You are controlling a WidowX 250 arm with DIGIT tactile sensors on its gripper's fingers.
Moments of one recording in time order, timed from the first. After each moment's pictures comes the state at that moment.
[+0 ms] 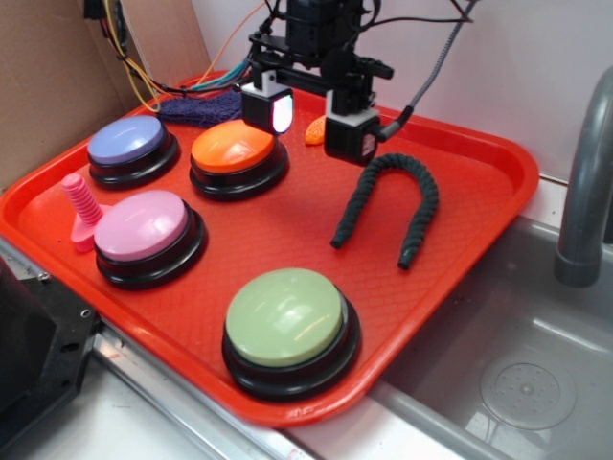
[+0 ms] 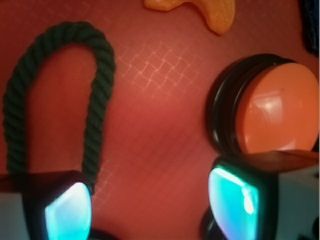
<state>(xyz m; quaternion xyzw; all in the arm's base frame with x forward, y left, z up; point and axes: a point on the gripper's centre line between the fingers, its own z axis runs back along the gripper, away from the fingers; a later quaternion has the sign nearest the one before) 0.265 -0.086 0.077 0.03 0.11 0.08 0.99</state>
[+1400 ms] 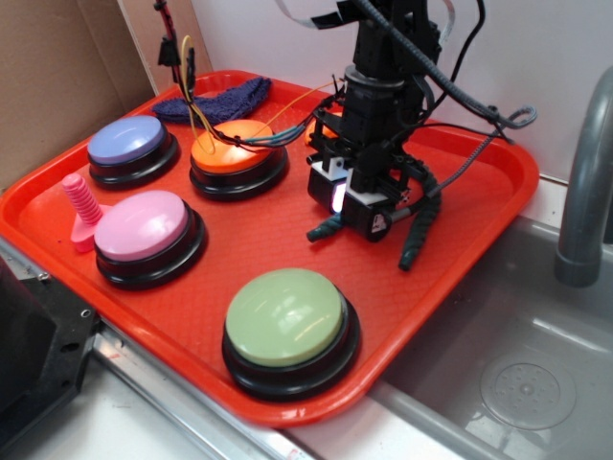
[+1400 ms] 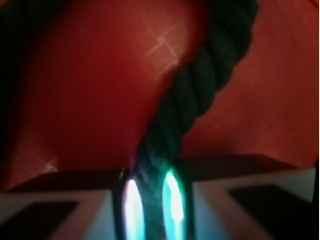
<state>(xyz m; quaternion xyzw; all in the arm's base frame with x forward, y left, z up) 0.263 -0.111 0.017 0.05 0.14 -0.08 0.99</state>
